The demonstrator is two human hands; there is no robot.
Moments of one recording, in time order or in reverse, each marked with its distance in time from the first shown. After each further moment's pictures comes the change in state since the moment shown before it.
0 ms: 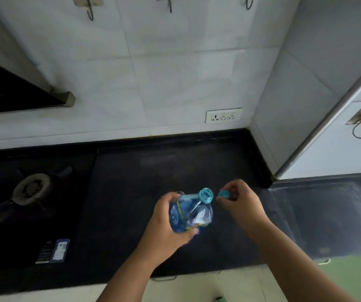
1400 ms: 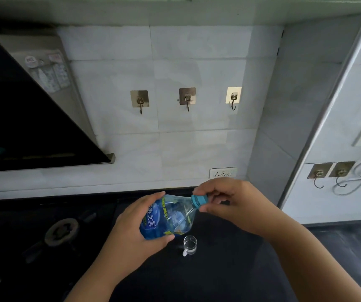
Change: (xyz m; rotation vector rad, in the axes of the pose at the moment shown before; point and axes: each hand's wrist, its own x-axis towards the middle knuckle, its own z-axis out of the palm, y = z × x) left_hand -0.080 0.124 -0.175 0.151 0.194 0.399; right_hand -0.131 -0.238 -0.091 -0.099 -0.280 -0.731
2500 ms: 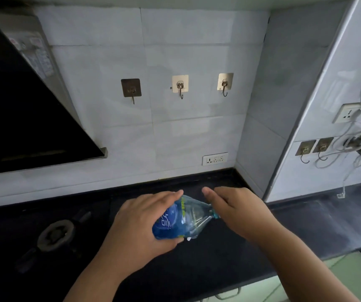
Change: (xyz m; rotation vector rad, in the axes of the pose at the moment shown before) left_hand 0.000 -0.017 -0.043 0.350 -0.178 0.347; right_hand -0.023 -0.030 0.074 -0.451 0.182 0.336
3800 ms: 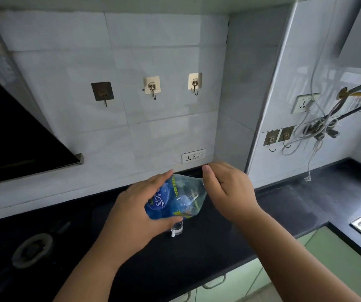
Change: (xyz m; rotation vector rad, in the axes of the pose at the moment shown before) left_hand 0.019 0.044 0.001 -0.280 0.040 -0.043; right_hand -0.020 0.006 -0.018 0.061 0.423 -0.074
